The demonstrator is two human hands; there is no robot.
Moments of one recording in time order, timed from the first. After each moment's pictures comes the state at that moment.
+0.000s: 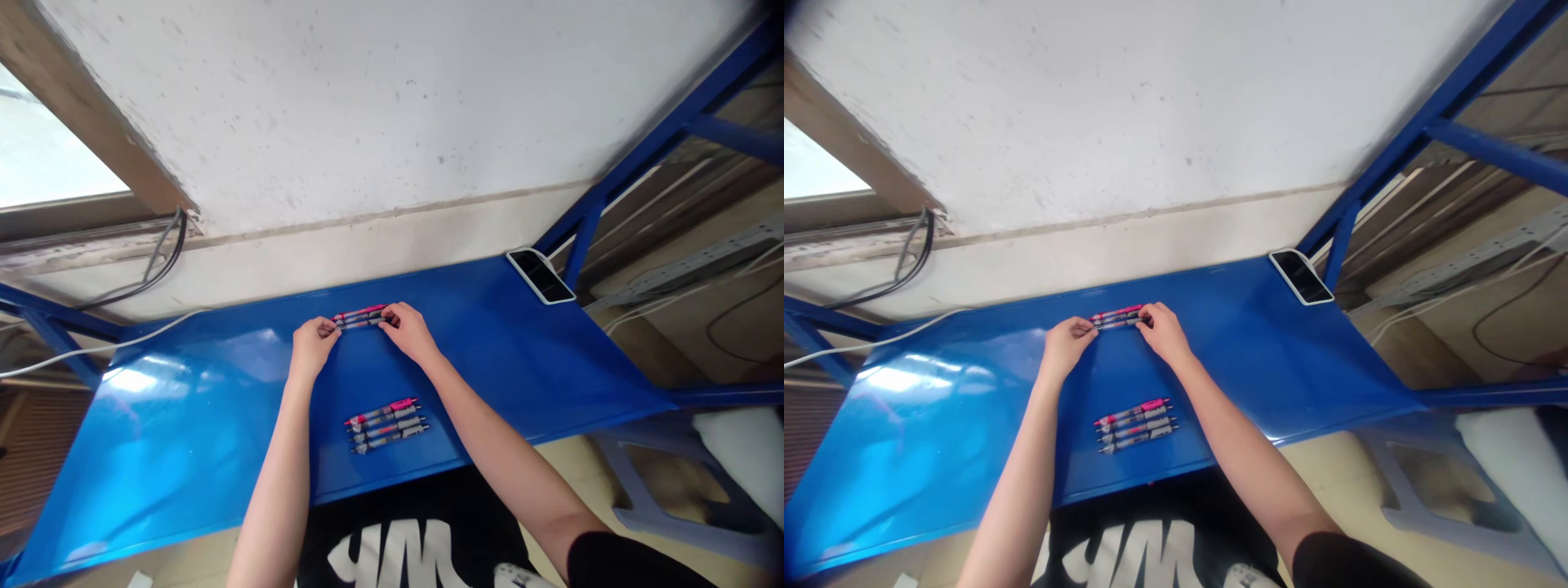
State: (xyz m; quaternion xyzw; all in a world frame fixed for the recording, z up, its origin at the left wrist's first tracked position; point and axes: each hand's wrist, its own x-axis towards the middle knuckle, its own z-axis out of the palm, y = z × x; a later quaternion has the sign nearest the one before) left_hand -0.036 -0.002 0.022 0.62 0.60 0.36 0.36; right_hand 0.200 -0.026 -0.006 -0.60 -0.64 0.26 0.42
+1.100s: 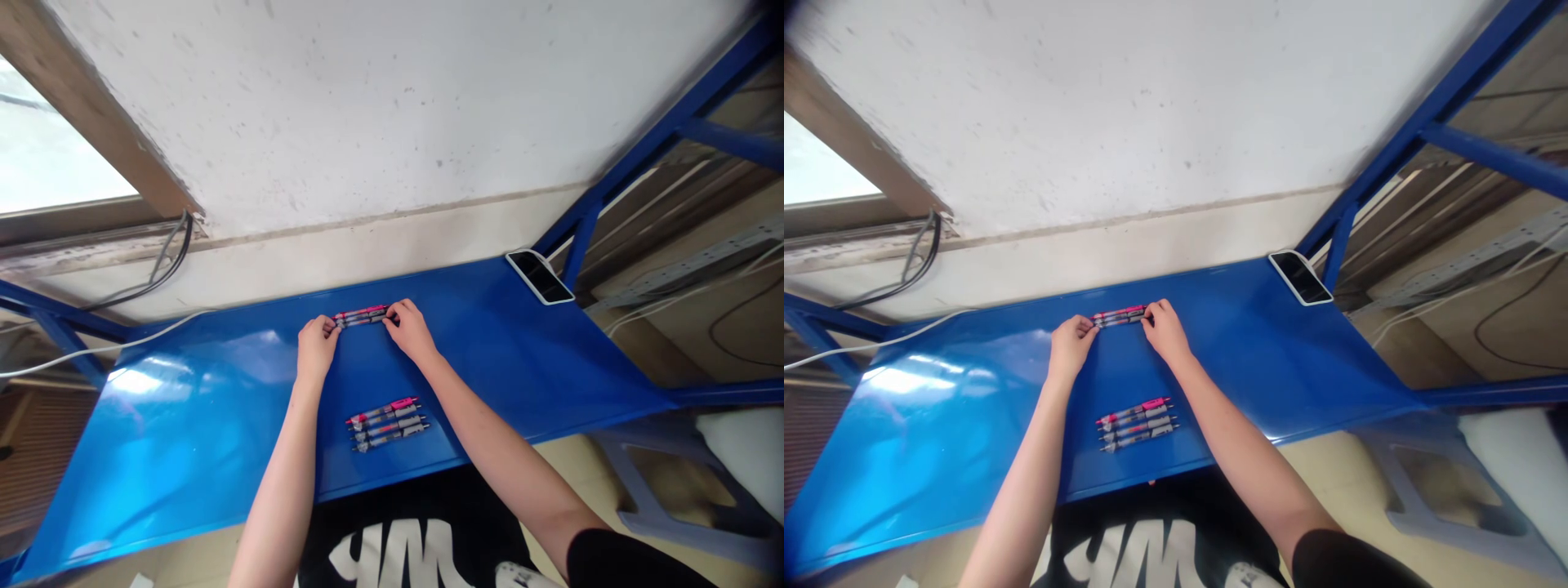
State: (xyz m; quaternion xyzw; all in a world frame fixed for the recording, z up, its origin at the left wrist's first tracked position) left_hand -0.030 -0.007 0.014 0.66 0.59 0.37 0.28; right_hand 0.200 -0.022 -0.012 -0.63 -0.64 0.21 0.40
